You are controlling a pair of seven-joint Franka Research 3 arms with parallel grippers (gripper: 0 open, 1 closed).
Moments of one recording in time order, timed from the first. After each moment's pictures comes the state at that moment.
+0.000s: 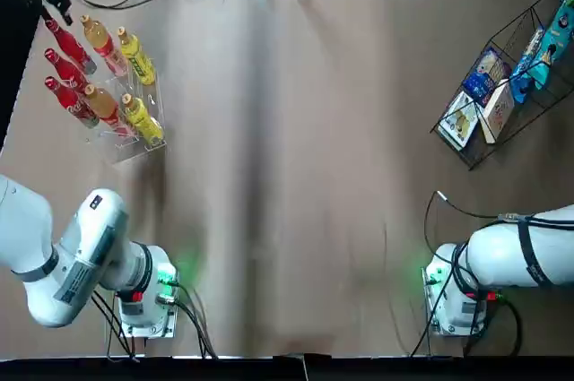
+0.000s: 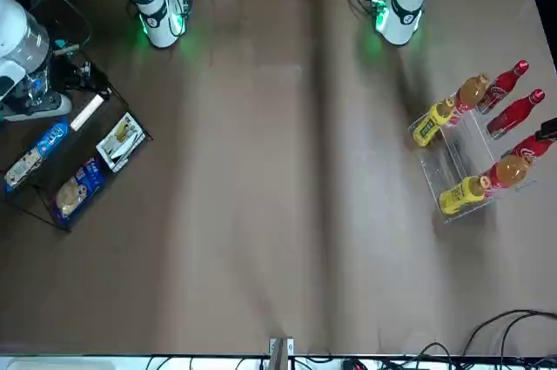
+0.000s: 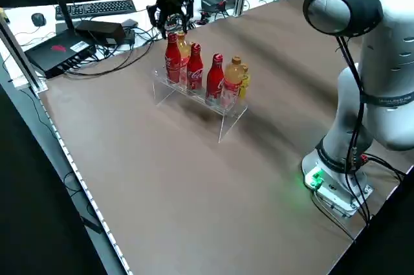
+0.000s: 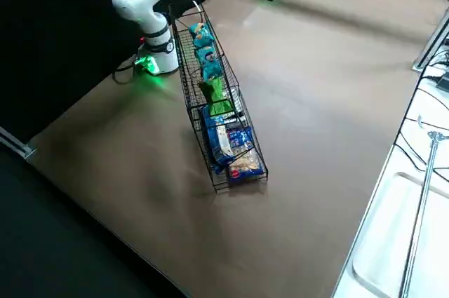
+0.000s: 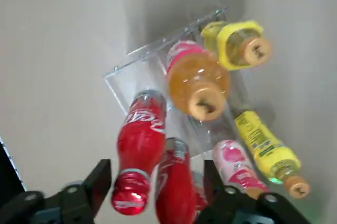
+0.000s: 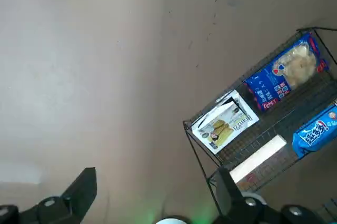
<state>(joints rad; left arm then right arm) 1.09 0.42 -0.95 -1.49 0.38 1.55 0.26 0.08 -0.05 0.03 -1.67 0.01 1.52 0.01</state>
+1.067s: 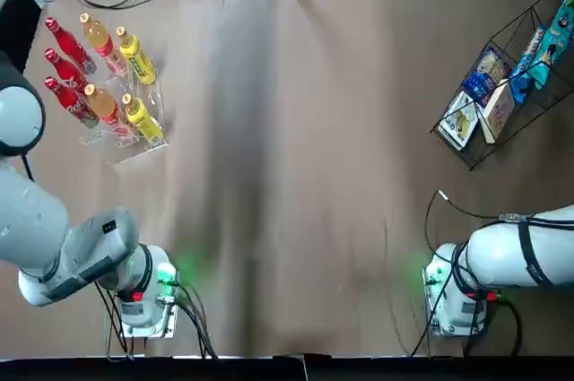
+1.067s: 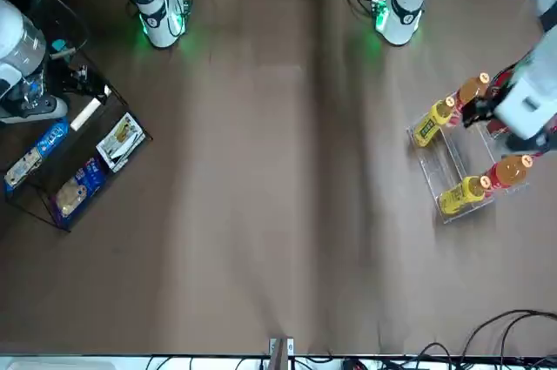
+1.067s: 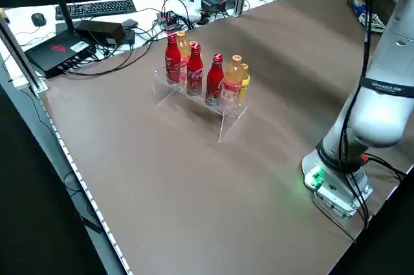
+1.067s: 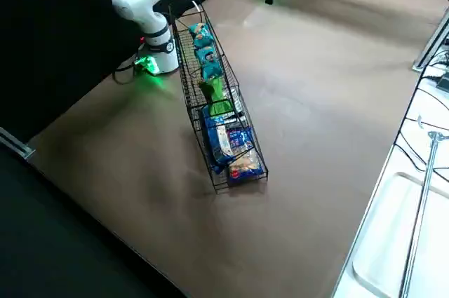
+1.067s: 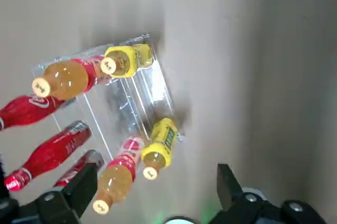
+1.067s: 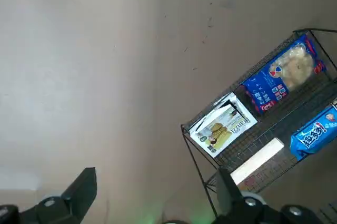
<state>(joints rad) 0.42 0.12 -0.55 -1.47 0.15 1.45 -0.13 0.07 -0.05 0.03 -1.69 0.01 1.55 0.01</state>
